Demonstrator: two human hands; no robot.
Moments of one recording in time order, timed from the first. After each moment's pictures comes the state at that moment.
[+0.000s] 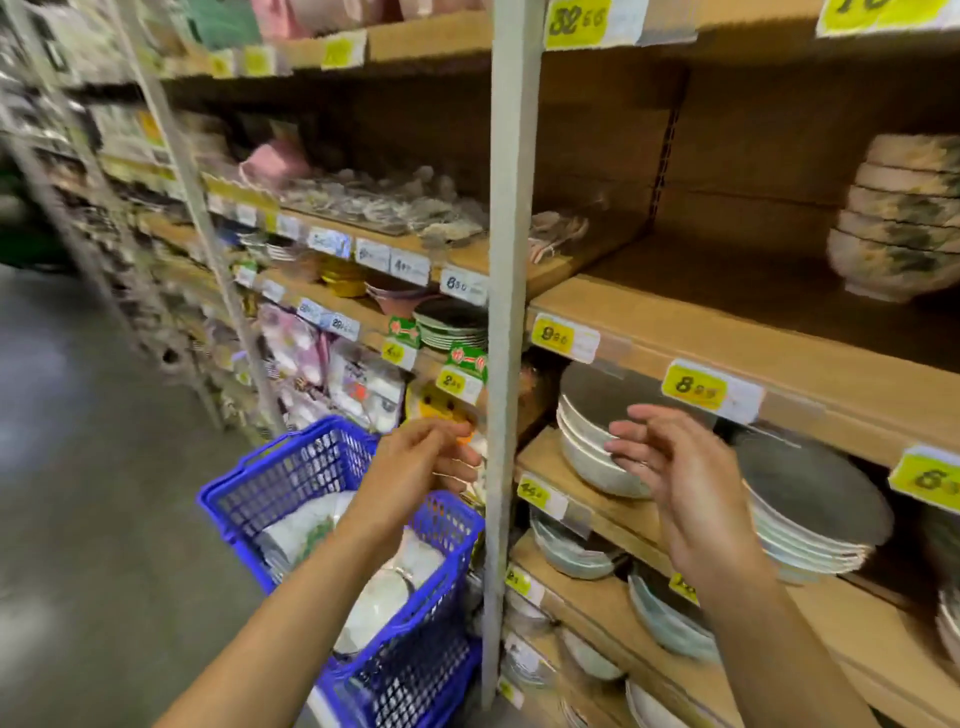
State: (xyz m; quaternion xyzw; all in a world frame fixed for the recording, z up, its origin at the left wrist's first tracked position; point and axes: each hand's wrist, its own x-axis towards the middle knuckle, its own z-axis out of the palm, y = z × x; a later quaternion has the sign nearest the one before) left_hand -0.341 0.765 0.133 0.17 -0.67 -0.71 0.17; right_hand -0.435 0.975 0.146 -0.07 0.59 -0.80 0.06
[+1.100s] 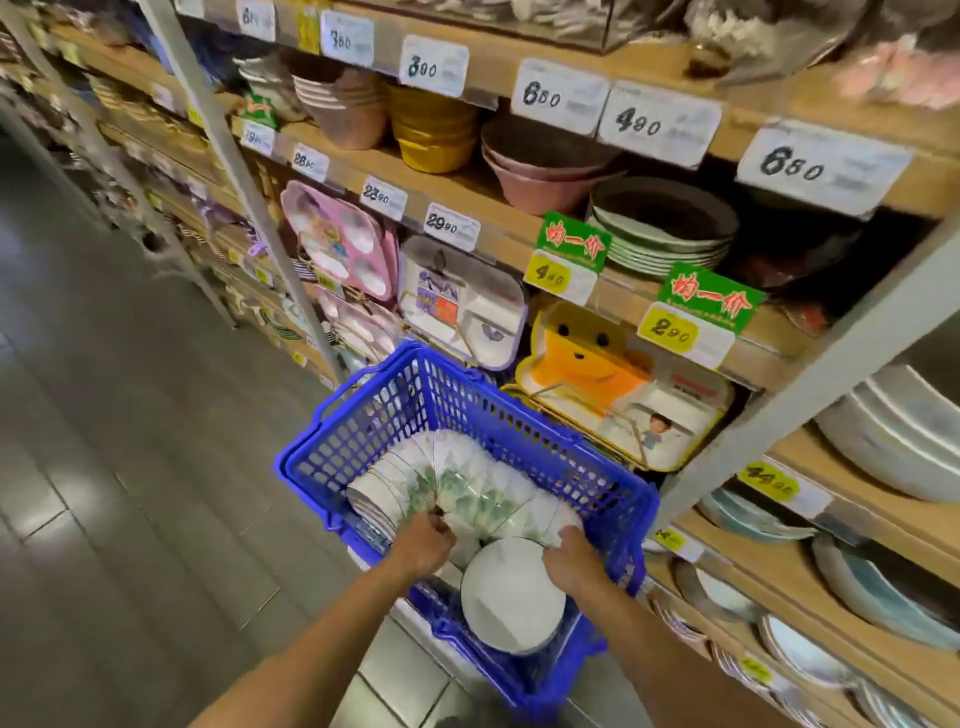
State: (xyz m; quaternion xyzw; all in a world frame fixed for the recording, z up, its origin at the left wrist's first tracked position) left_hand -0.348 0.480 -0.133 0.36 -0.79 -0.45 -0.22; right_hand -0.425 0.666 -0.156 0.04 0.88 -0.28 0.39
